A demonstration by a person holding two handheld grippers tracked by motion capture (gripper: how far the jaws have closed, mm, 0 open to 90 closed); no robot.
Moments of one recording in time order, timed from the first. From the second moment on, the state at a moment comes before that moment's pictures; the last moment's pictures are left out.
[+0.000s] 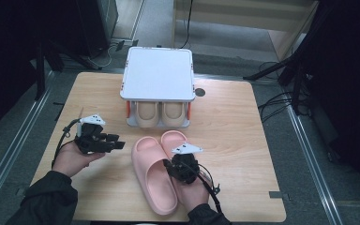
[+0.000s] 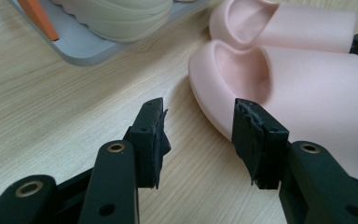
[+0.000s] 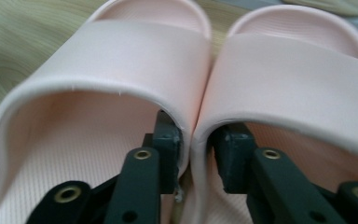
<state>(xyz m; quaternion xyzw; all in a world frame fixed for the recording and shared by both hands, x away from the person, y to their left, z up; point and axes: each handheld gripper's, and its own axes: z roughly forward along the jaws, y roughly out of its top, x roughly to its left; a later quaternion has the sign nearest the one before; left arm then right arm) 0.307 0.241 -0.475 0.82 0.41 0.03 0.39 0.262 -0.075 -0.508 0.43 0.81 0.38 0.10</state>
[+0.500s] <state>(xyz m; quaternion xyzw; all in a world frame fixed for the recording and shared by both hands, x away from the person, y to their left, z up) 0.306 0.258 -0.474 0.80 0.43 0.04 0.40 0.282 -0.070 -0.477 0.31 0.87 0.39 0.06</state>
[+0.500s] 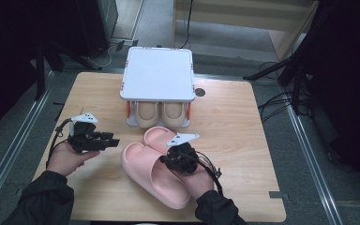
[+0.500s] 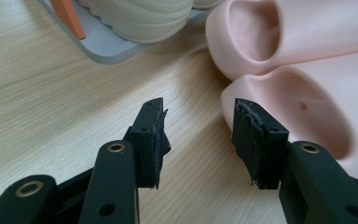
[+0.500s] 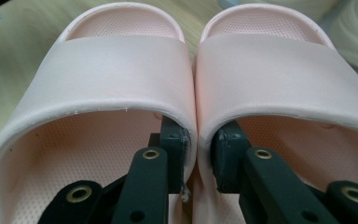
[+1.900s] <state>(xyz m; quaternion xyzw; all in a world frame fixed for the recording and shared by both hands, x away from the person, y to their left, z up) 0.281 0.271 -0.479 0.79 0.45 0.05 0.40 0.369 -0.031 -0.283 0.21 0.89 0.41 0.03</state>
